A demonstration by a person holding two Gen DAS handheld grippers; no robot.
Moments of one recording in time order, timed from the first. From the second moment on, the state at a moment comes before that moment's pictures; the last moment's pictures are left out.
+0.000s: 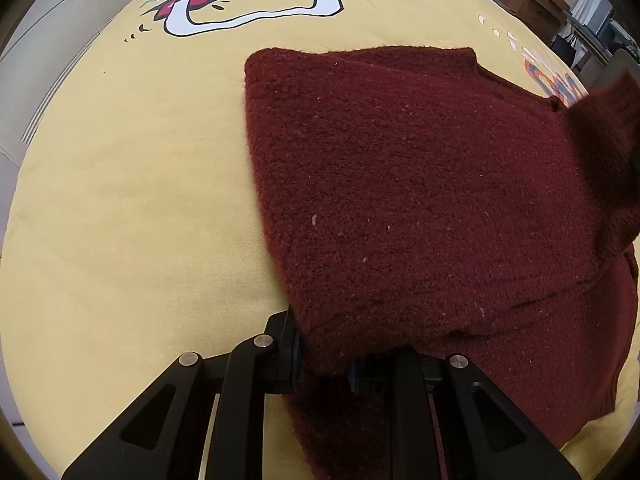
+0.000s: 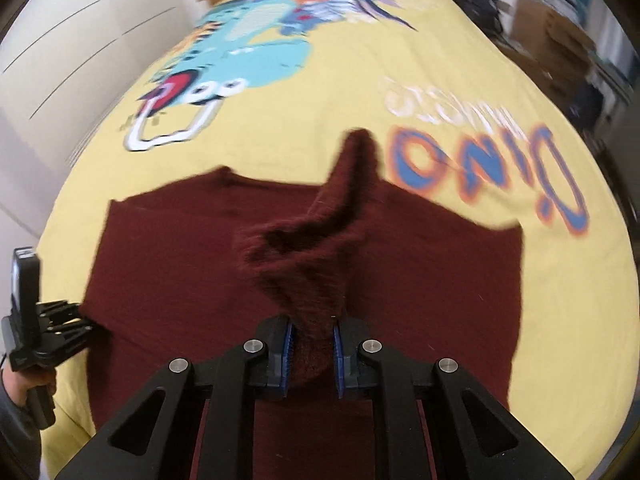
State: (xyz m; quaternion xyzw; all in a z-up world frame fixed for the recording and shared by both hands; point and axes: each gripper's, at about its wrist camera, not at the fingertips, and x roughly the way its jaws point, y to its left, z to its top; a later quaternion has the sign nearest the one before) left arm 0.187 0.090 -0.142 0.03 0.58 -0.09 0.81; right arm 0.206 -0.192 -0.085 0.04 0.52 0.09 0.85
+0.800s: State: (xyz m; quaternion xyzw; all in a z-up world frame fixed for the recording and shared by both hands) left arm 0.179 0.069 -0.142 0.07 0.57 -0.06 0.82; right arm 0.163 -0.277 -0.157 0.10 0.55 -0.01 0.83
